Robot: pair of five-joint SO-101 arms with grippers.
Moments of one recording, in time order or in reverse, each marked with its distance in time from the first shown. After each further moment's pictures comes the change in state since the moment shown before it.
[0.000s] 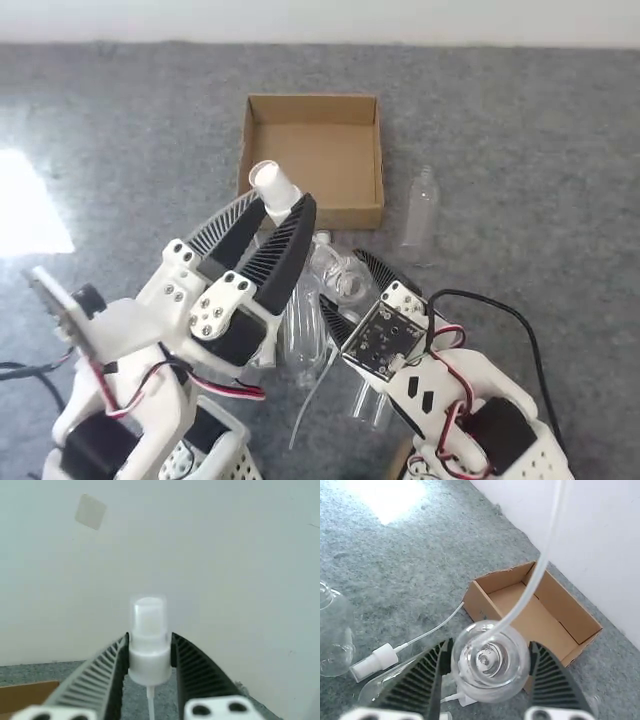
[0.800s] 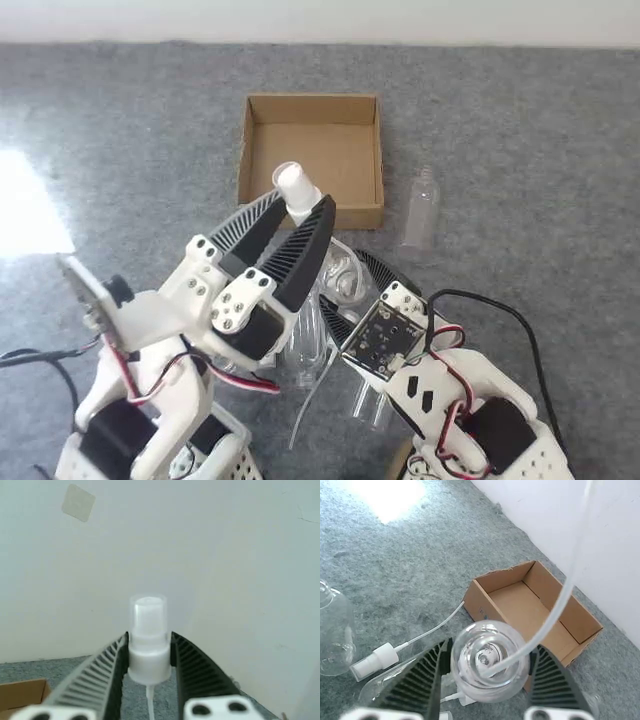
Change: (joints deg) left arm 2.5 0.1 5.2 -5.5 0.0; right arm 0.0 0.1 0.0 0.0 0.0
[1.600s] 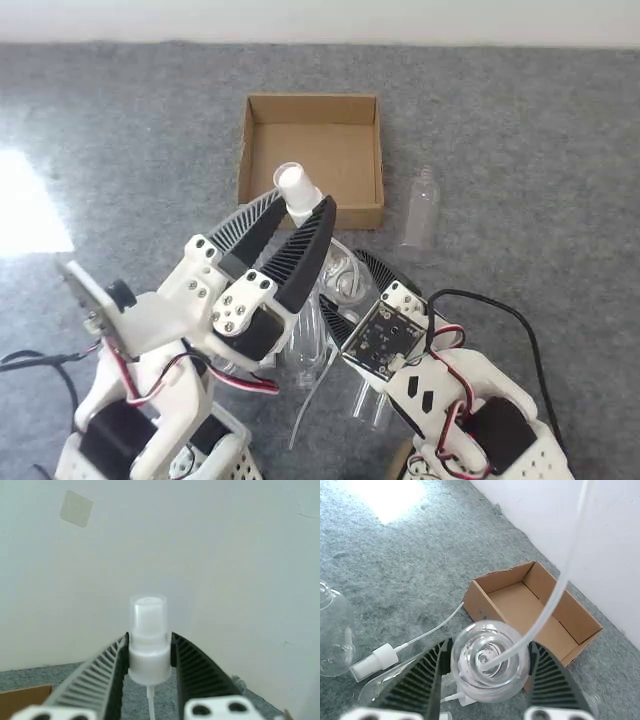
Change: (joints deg) left arm 0.1 0.0 -0.1 -0.2 -2.4; right arm 0.0 0.0 0.0 0.0 0.0
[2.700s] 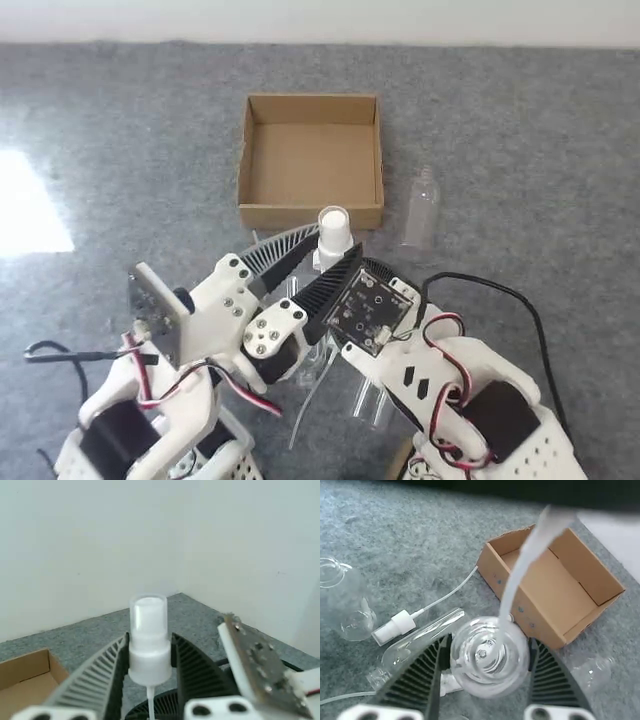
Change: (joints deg) left arm 6.9 -0.1 -0.4 11.6 -8.0; right arm -0.1 13.1 -12.0 10.3 -2.8
